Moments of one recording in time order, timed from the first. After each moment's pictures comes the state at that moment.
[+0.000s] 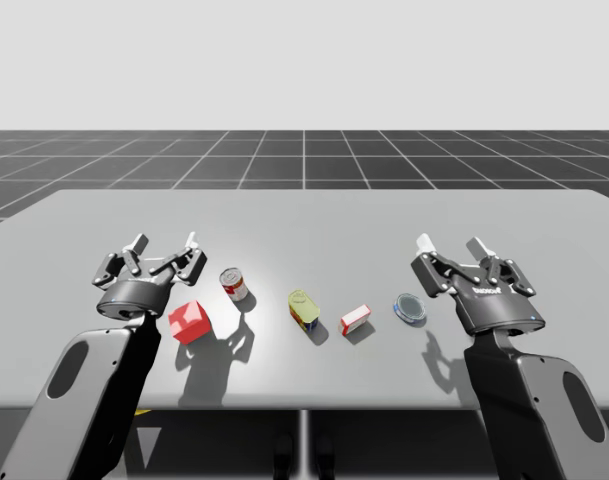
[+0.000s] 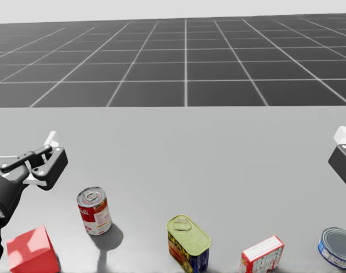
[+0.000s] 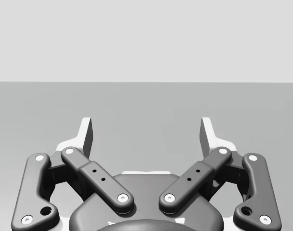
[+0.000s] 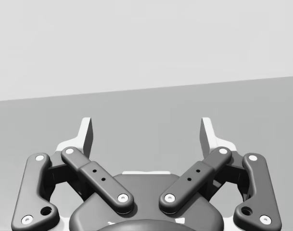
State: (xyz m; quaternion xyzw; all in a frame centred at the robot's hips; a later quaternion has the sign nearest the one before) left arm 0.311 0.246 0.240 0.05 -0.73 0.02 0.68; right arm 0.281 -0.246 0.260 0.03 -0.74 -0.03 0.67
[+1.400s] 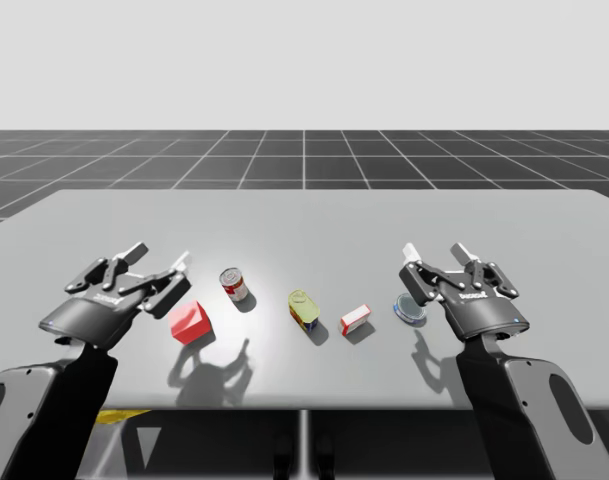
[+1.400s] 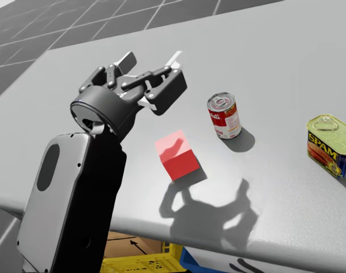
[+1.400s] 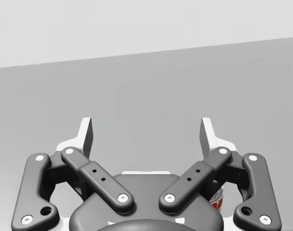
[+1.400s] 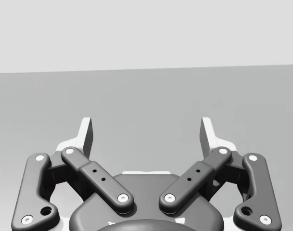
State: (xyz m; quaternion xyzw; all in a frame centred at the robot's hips) left arm 0.271 0.270 0.263 -0.07 -0.69 -0.08 0.71; right arm 0.279 -0.237 0.252 0.05 -0.72 0.00 0.69
